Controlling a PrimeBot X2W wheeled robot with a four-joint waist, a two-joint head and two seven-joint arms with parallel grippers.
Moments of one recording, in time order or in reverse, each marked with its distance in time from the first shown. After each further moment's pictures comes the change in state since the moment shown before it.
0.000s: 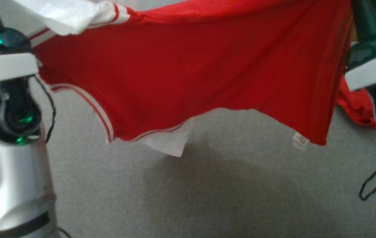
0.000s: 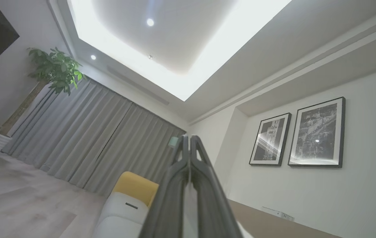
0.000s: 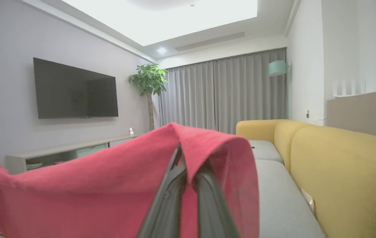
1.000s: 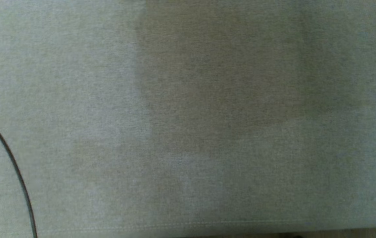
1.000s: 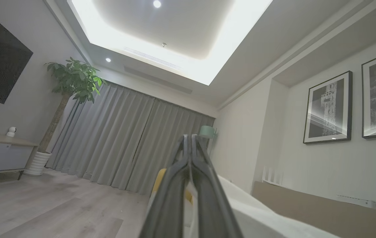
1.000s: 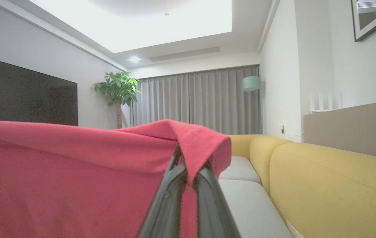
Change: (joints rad) left arm -1.018 0.209 -0.055 0.733 0.109 -0.076 -0.084; right arm -0.961 0.013 0.072 0.776 -0.166 0.000 -0.369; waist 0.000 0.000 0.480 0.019
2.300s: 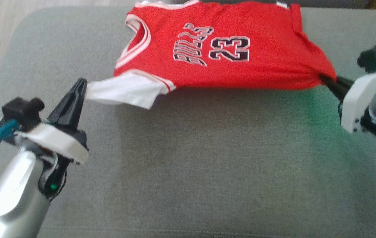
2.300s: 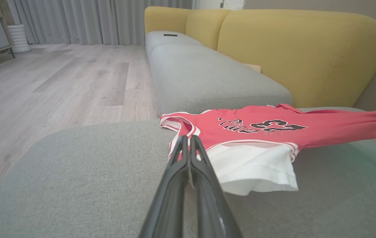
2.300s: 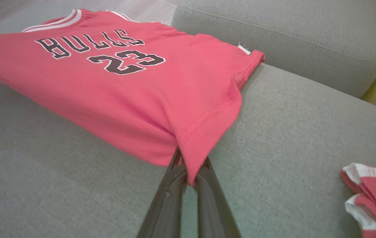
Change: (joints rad) left arm 1.174 0.167 -0.479 -0.280 -0.072 -0.025 -0.013; right arm 0.678 -0.472 0.870 -0.054 0.617 0.000 0.232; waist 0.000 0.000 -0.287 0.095
